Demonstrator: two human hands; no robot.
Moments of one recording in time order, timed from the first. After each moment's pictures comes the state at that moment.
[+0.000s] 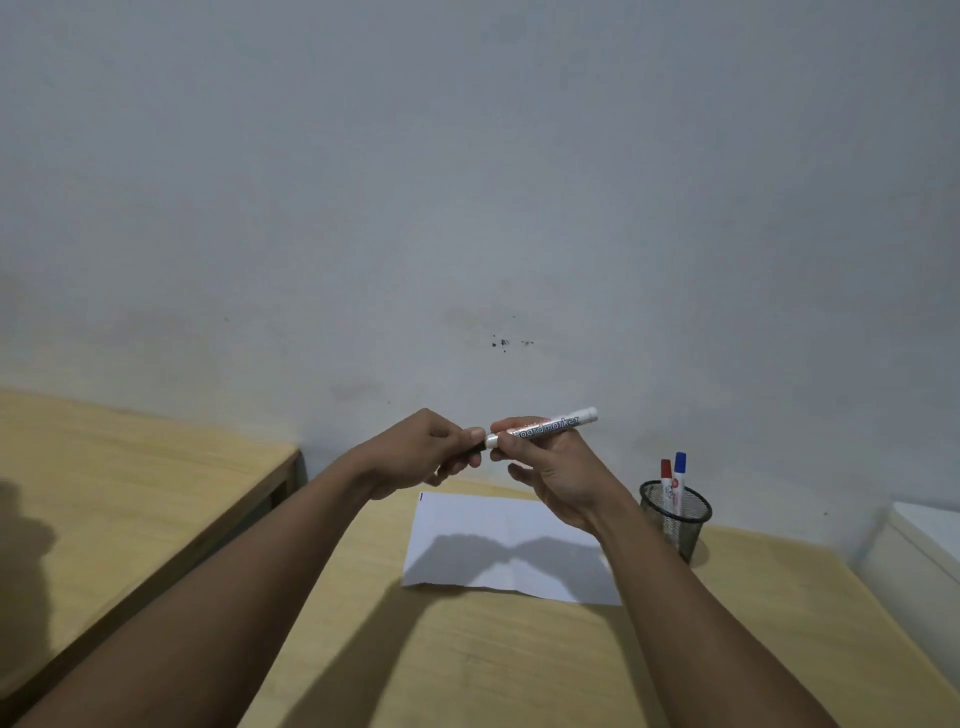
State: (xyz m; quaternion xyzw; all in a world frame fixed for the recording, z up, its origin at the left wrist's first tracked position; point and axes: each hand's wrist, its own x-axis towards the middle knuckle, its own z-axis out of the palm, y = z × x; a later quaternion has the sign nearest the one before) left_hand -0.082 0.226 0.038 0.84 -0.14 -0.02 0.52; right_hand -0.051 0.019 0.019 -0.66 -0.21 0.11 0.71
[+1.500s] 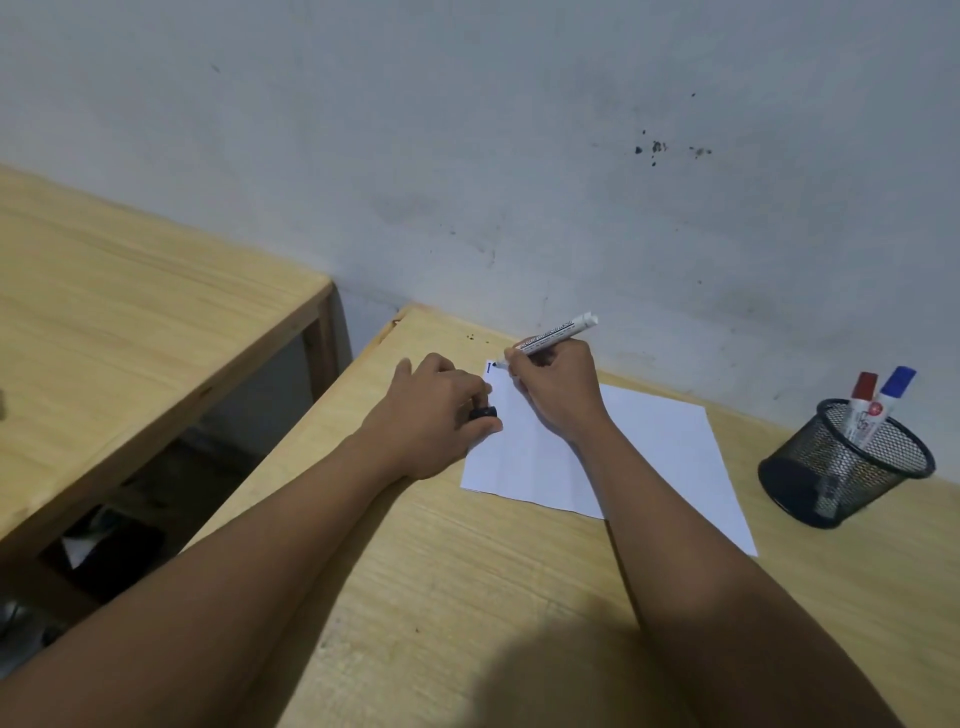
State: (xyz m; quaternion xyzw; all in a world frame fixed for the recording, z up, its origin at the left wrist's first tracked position) left_hand -0.030 0.280 -0.132 0.97 -0.09 0.14 0.20; right_hand 0.080 0.117 -0.140 -0.81 -0.10 0.00 0.58
